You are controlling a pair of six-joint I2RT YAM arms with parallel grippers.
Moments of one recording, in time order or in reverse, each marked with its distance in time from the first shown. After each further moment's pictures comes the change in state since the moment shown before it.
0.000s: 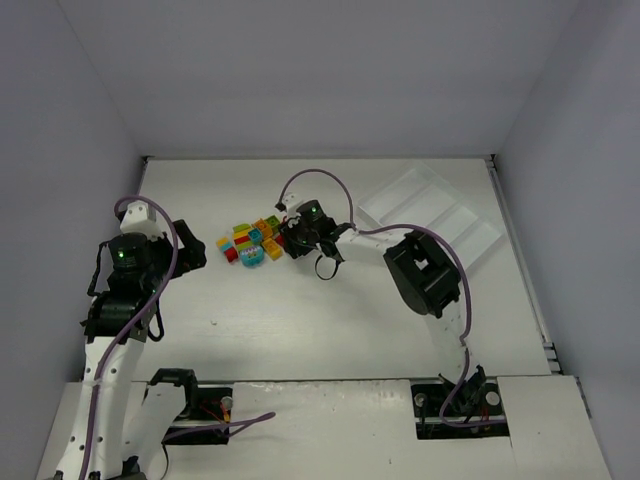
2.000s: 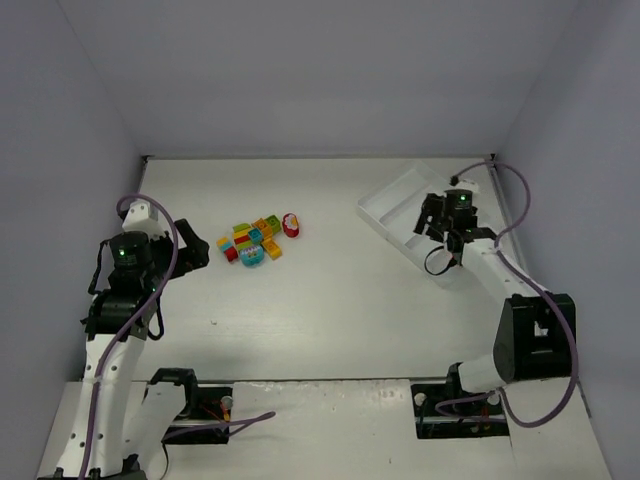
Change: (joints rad) left arm 0.001 0.010 0.000 0.000 0.045 -0.021; right arm -0.687 -0.742 -0.553 -0.230 0.298 0.321
